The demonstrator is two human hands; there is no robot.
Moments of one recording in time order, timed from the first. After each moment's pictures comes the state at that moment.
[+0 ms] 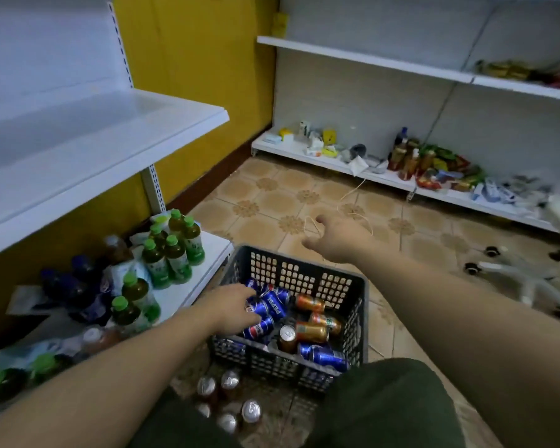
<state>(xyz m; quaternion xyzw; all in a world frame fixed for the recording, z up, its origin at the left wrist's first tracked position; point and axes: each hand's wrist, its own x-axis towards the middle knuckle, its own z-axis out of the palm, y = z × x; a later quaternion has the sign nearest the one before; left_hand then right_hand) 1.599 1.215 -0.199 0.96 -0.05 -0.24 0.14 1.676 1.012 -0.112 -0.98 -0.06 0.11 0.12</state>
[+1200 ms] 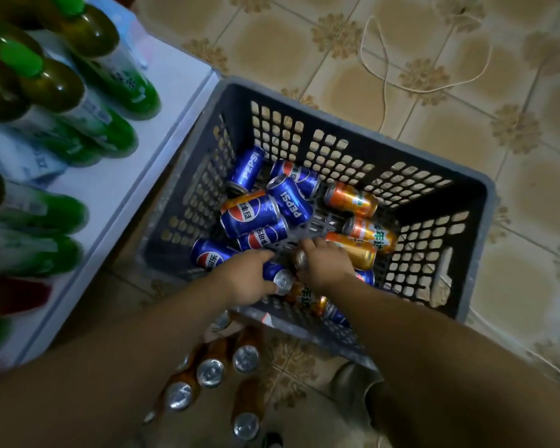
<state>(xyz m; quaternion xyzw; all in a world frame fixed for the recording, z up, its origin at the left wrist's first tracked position) 1.738 1.193 -0.532 0.85 0.05 -0.44 0.28 1.772 1.020 -0.585 -0.92 -0.14 0.36 0.05</state>
